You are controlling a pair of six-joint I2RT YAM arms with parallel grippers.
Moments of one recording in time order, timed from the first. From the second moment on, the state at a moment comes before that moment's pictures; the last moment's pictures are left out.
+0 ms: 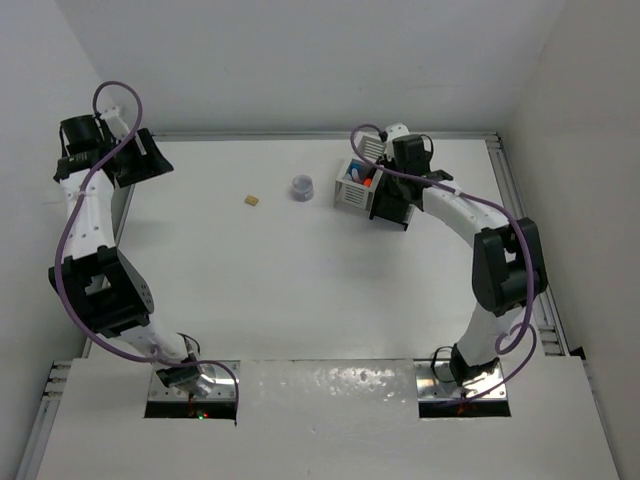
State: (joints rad) left arm 0.42 1.62 1.56 -0.70 0.47 -0.04; right arm 0.30 1.79 1.29 -0.17 0.23 -0.13
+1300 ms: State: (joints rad) left arm -0.13 2.26 1.83 -0.76 -0.01 0.12; right arm 0.42 1.46 1.20 -0.20 0.21 -0.01
